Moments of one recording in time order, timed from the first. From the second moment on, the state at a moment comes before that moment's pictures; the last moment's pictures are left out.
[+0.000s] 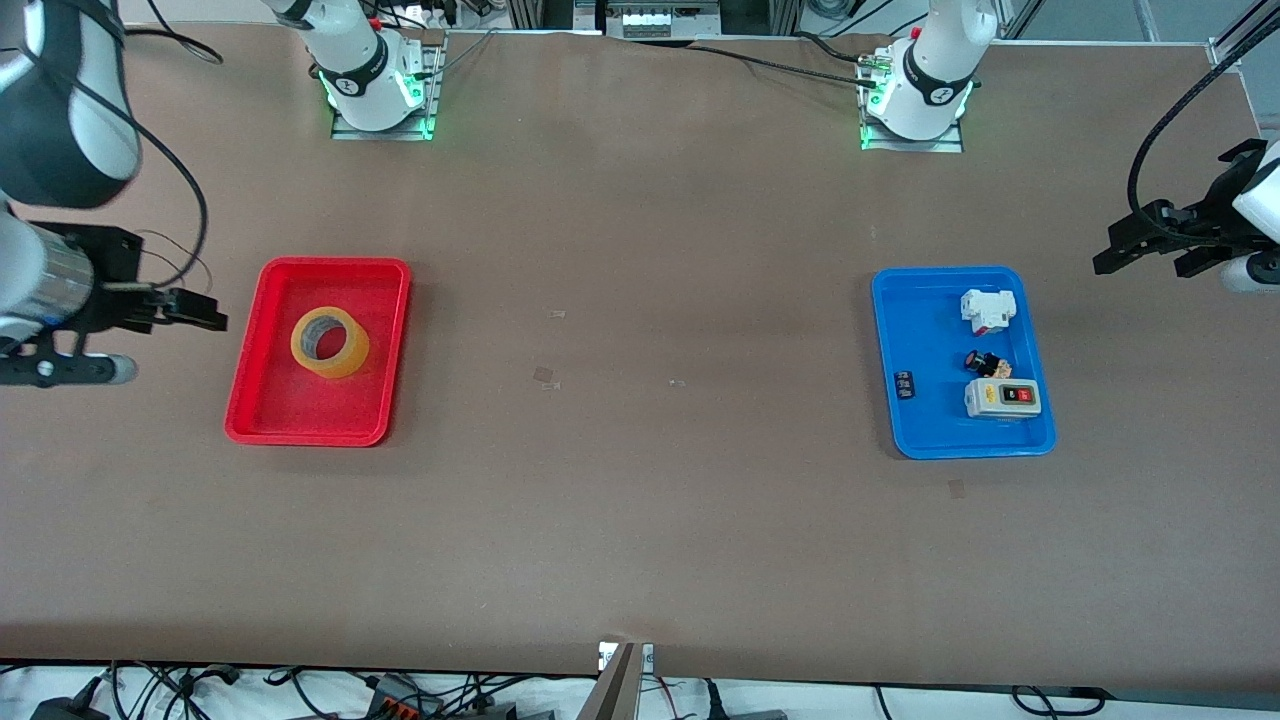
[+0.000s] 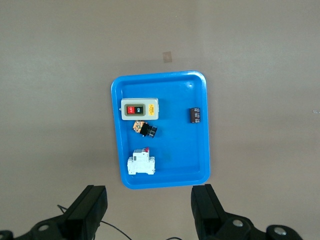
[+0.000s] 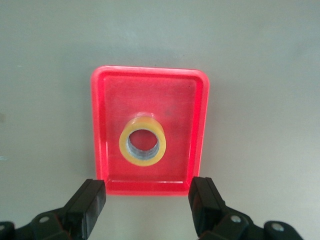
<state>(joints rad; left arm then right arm) 0.01 0.03 0.03 -1.60 -0.01 1.58 0.06 0.03 0.26 -0.03 -1.43 -0.05 1.54 -0.02</state>
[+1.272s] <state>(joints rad) 0.01 0.03 0.03 -1.60 -0.01 1.58 0.06 0.01 0.19 -0.03 -1.49 0.00 1.70 0.00</state>
